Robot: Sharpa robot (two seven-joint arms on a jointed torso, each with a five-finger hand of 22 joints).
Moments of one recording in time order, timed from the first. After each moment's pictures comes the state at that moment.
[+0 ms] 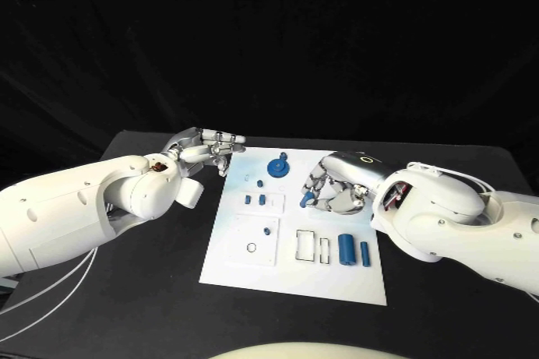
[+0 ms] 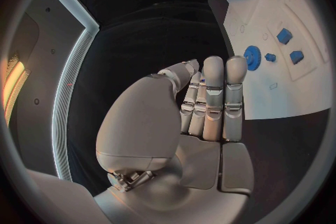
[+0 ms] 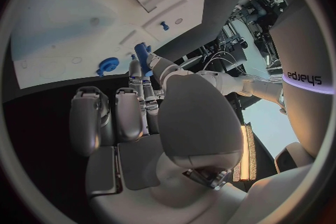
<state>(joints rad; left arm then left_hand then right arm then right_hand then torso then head) 1.18 -0.92 0.02 1.54 -0.14 -0.23 0.18 1.42 -0.13 0.48 0.02 0.20 1.00 0.20 0.09 0.07 1.09 0.12 0.19 0.11 1.28 0.03 0.98 0.44 0.15 1.17 0.11 1.01 0.79 1.27 -0.90 -0.10 1.87 -1.54 -0.29 -0.27 1.39 -0.12 0.37 0.12 0.18 1.18 0.11 0.12 0.11 1.23 0.04 0.18 0.10 1.46 -0.03 1.30 1.20 0.05 1.46 0.07 1.34 1.31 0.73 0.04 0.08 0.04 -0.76</state>
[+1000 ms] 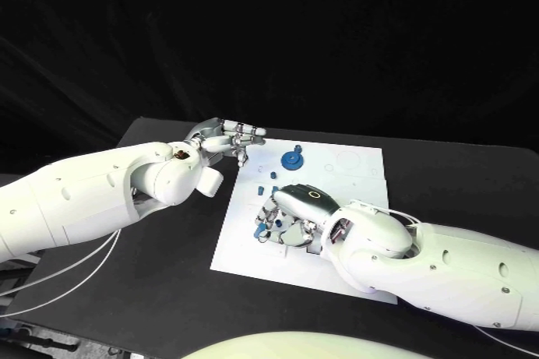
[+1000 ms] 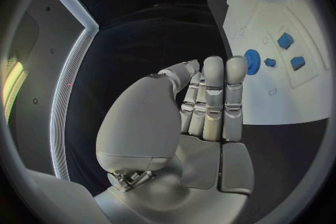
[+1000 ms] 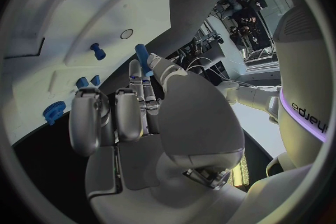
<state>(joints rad) 1.18 -0.89 0.02 1.52 -0.14 -0.23 0.18 1.42 -0.13 0.49 0.01 0.20 1.00 0.20 0.09 0.07 1.09 0.12 0.20 0.11 1.28 0.03 0.98 0.44 0.15 1.17 0.11 1.01 0.79 1.11 -0.63 -0.12 1.75 -1.59 -0.37 -0.22 1.38 -0.12 0.37 0.12 0.19 1.18 0.10 0.11 0.11 1.23 0.04 0.17 0.10 1.46 -0.03 1.30 1.20 0.05 1.46 0.07 1.34 1.31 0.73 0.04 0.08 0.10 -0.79</state>
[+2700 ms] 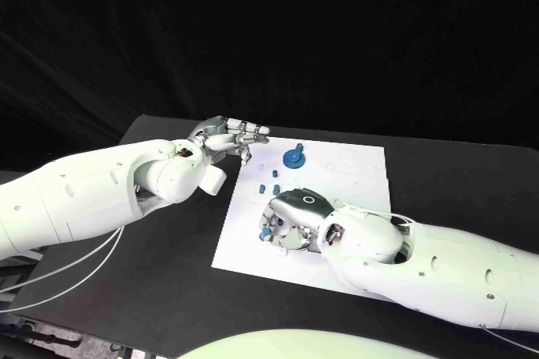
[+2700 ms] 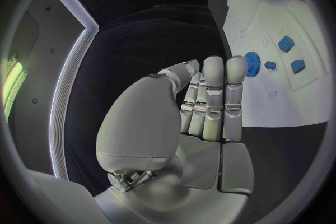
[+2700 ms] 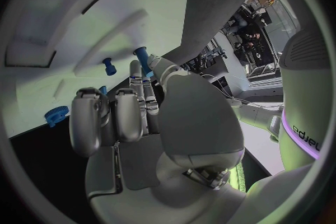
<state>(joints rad) 1.18 -0.89 0.02 1.53 -0.14 -0.23 0.17 1.42 -0.13 0.49 0.01 0.20 1.00 0.20 0.09 0.07 1.09 0.12 0.20 0.11 1.28 0.03 0.98 0.44 0.15 1.17 0.11 1.01 0.79 1.09 -0.59 -0.13 1.71 -1.72 -0.29 -0.27 1.38 -0.12 0.37 0.12 0.19 1.17 0.10 0.10 0.15 1.23 0.05 0.15 0.10 1.46 -0.03 1.32 1.22 0.05 1.46 0.07 1.35 1.31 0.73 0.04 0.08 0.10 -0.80</state>
